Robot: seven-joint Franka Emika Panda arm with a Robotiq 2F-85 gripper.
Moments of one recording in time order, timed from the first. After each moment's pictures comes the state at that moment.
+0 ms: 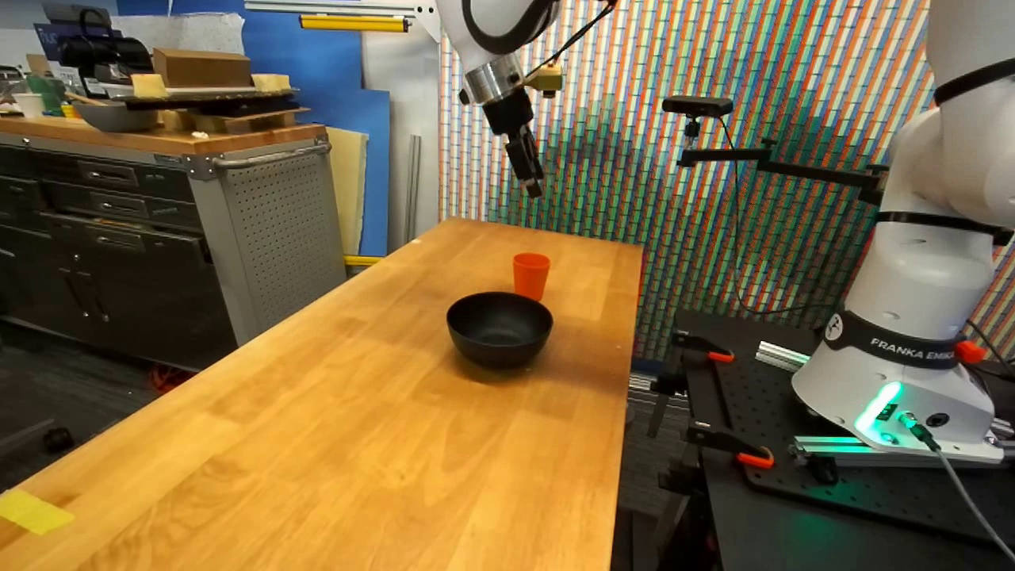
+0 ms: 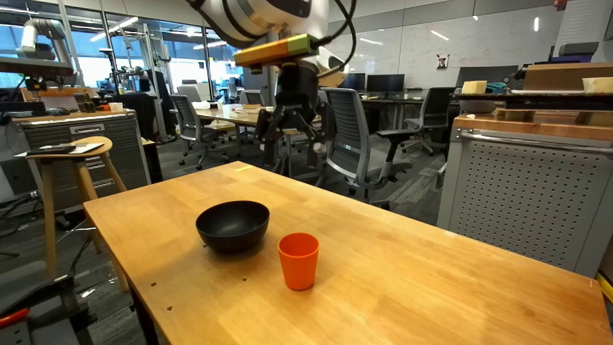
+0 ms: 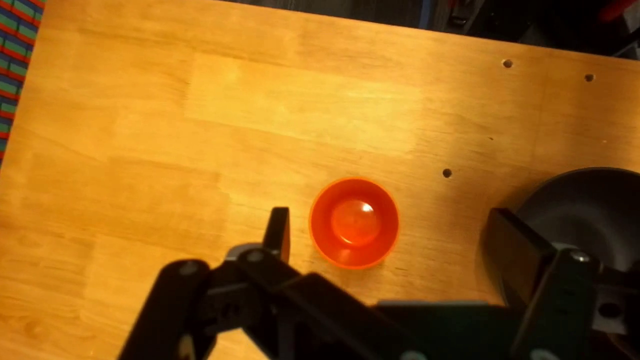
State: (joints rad) arm -0.08 0.32 -0.11 -1.79 -0.26 1.73 -0.27
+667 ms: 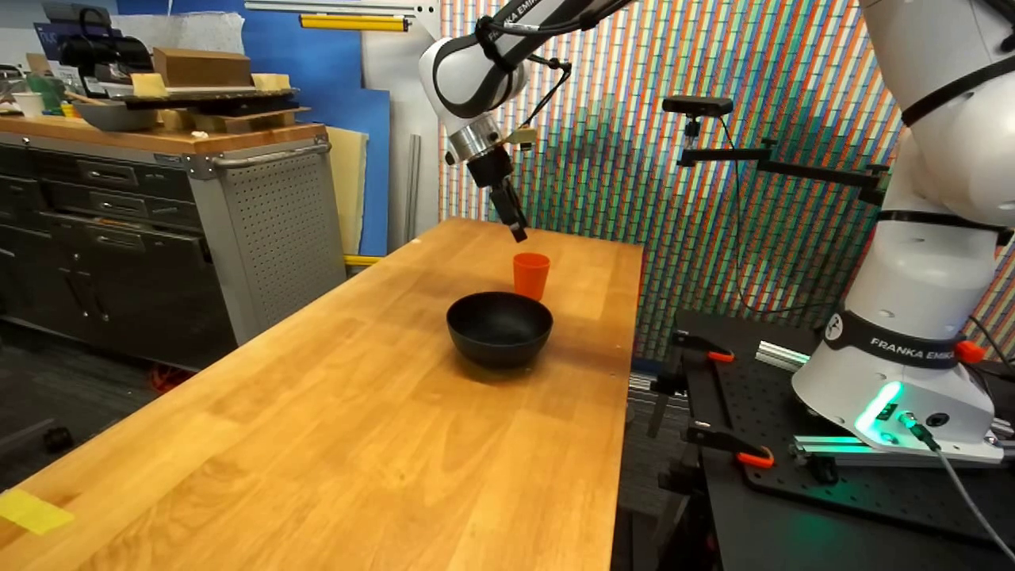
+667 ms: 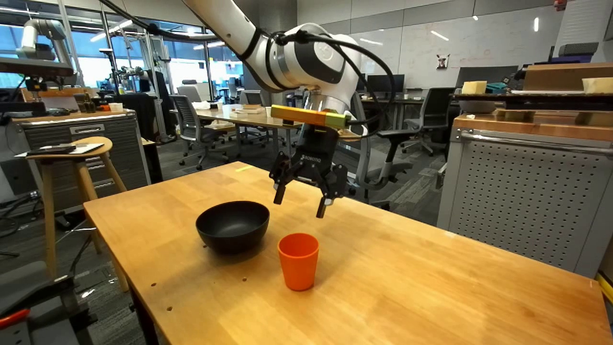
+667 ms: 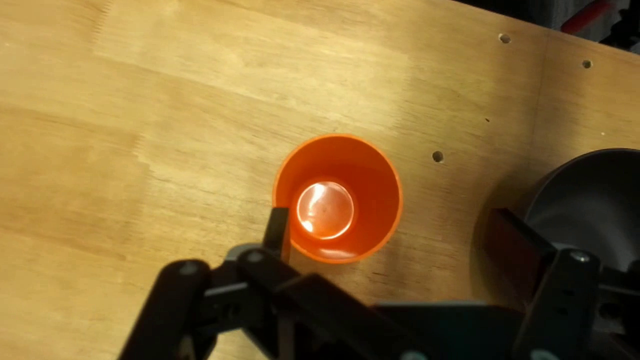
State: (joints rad) arm -0.16 0.60 -0.07 -1.59 -0.14 1.70 -0.43
